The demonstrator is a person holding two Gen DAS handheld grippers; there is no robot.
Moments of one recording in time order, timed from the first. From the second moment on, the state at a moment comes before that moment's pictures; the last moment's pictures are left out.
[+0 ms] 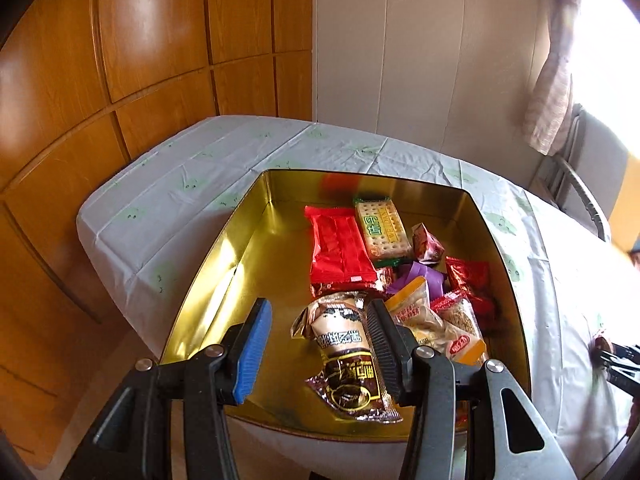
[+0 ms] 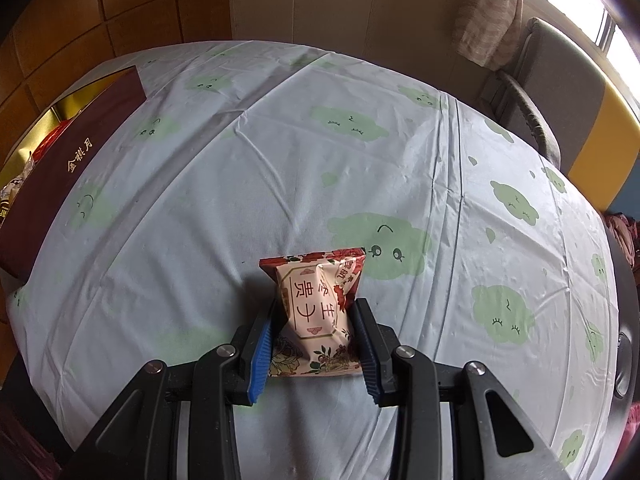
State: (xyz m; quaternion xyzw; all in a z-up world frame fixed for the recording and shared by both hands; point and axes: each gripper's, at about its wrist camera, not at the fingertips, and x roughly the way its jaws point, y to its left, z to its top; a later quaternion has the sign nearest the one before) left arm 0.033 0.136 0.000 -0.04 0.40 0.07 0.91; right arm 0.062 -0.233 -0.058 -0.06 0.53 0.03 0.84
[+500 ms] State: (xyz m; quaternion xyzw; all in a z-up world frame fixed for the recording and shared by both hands) left arm 0.020 0.152 -0.008 -0.06 0.40 0.08 0.91; right arm 0.051 -0.222 -0.055 -0.06 0.53 -0.02 0.85
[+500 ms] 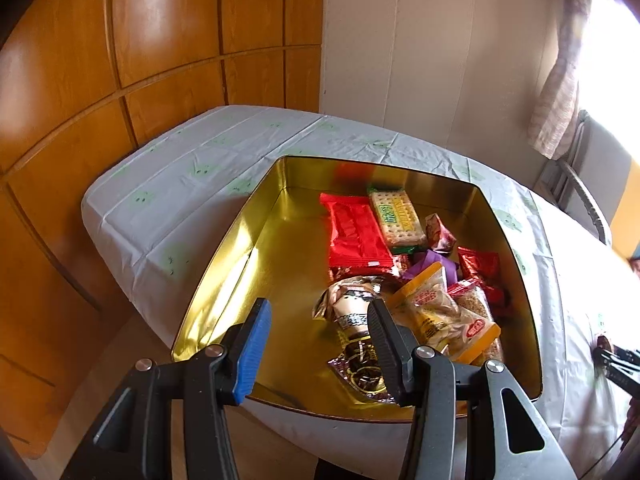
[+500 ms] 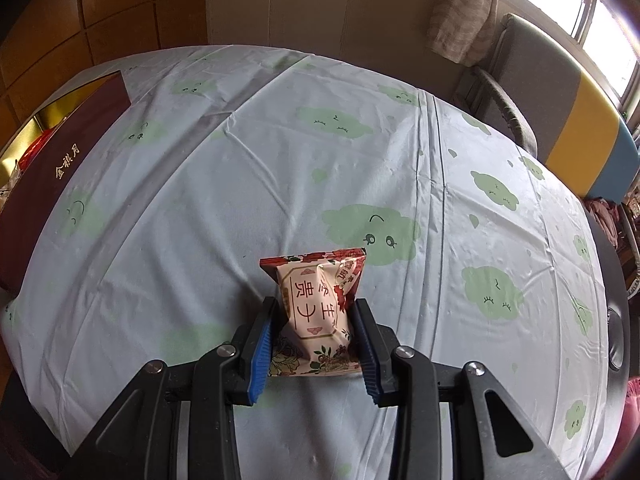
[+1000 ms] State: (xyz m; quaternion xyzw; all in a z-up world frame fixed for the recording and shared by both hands) left arm 0.015 0.177 -0.019 -0.08 0.41 0.11 0.90; right arm 0.061 -0.174 -0.006 -0.01 0.52 0.06 0.85
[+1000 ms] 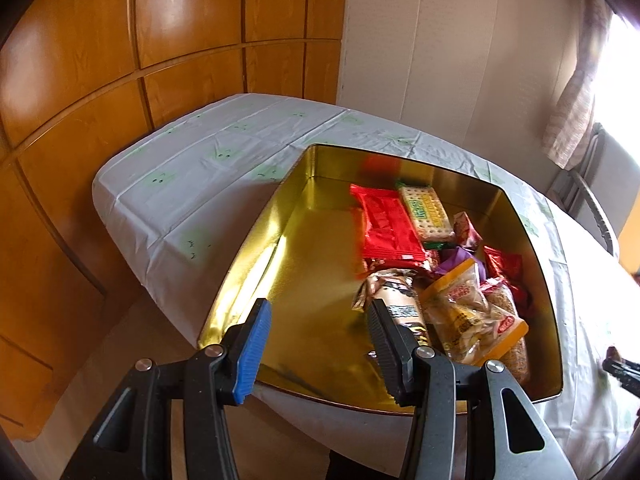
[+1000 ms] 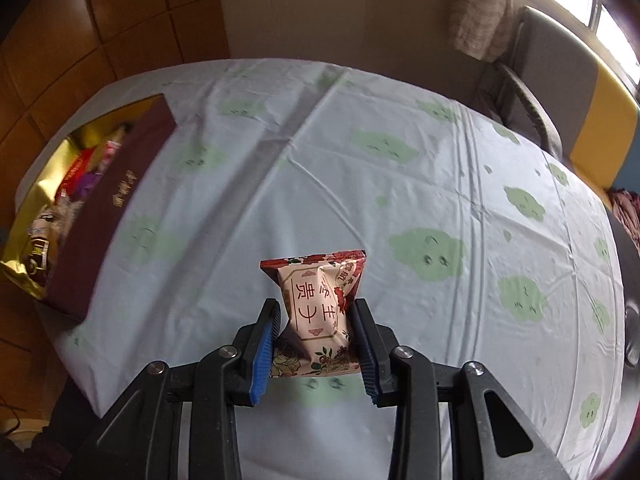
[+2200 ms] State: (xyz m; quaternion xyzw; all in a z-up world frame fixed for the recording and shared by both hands) left arm 0.017 0.185 -0.025 -0.10 0.41 0.10 0.90; right arm 0.149 0.040 -0.021 -0.09 0.51 0.23 0.82
